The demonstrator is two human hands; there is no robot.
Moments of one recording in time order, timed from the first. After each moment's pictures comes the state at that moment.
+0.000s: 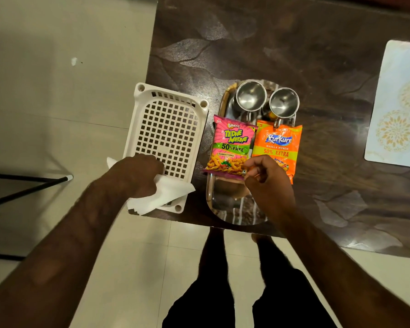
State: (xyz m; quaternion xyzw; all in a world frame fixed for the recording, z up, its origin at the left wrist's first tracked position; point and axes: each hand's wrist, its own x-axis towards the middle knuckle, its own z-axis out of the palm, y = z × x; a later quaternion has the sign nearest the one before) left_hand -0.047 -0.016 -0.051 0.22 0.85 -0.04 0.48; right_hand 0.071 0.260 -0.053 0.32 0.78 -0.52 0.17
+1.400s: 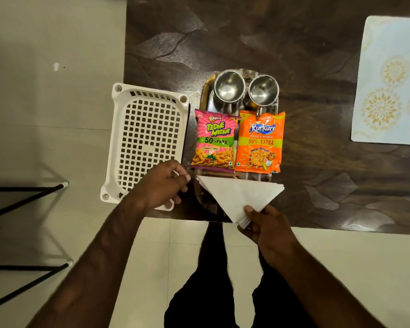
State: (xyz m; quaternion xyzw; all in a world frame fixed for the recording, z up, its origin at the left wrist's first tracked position) left_hand 0.000 0.047 -0.047 -0.09 0.76 0.39 0.52; right_hand 0.179 0.264 -0.076 0.61 0.34 -0.69 0.20
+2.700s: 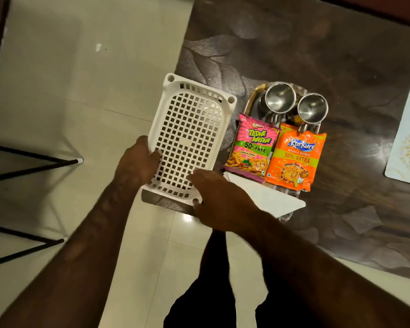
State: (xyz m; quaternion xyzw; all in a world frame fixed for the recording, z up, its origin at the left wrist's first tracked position) left_hand -0.022 -0.052 -0.083 -0.19 0.90 0.24 0.31; right_hand 0.049 0.154 -0.031 -0.11 0.86 -0.27 0.43
